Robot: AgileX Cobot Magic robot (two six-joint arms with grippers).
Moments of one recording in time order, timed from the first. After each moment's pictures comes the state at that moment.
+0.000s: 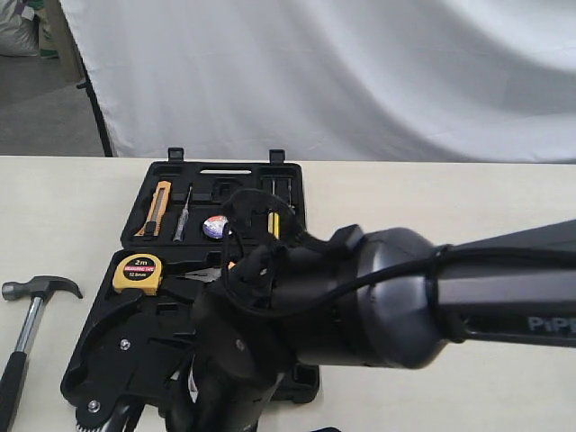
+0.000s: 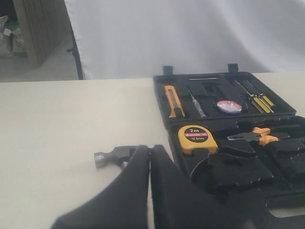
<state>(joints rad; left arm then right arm) 0.03 0.00 0.00 -0.02 0.27 0.01 1.20 1.88 -1.17 0.14 0.66 -0.45</state>
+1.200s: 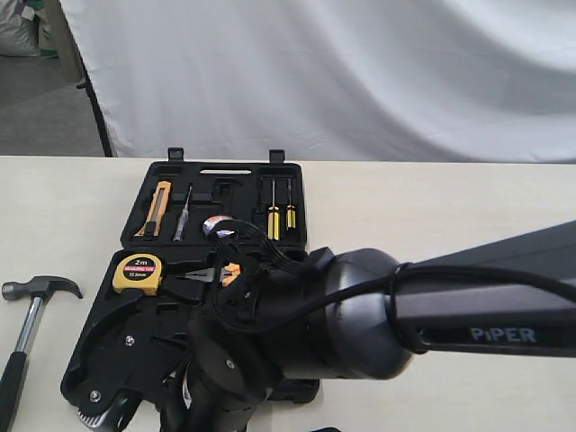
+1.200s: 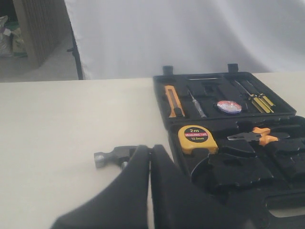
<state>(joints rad) 0.03 0.00 0.00 -0.02 0.27 0.01 1.20 1.95 -1.17 0.11 0.55 -0.33</state>
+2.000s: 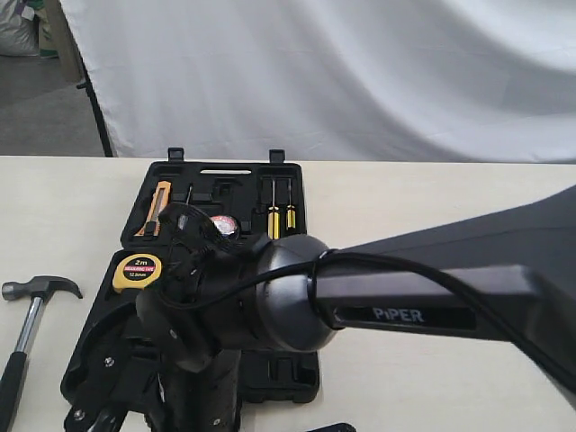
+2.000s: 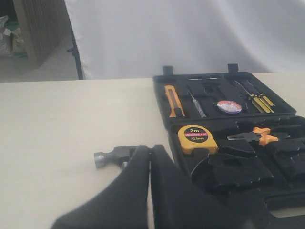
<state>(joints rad) 0.03 0.00 0.00 -0.02 0.27 0.01 1.20 2.07 -1.37 0.12 0.88 -0.43</state>
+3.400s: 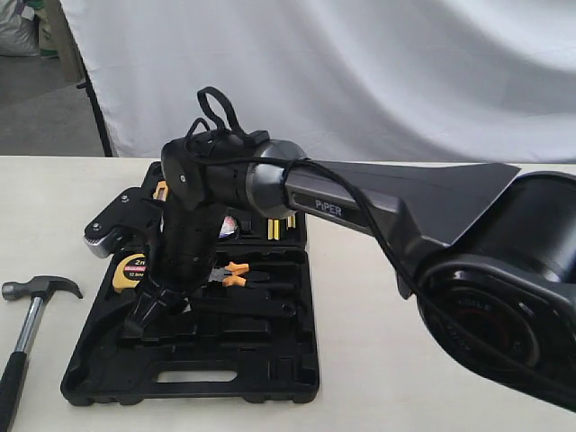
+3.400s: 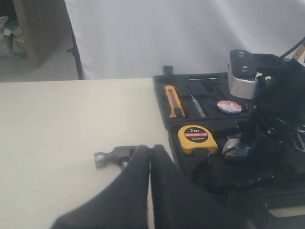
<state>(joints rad) 0.03 0.00 0.00 -0.02 0.27 0.01 0.97 2.36 -1.99 0.14 0.96 -0.48</state>
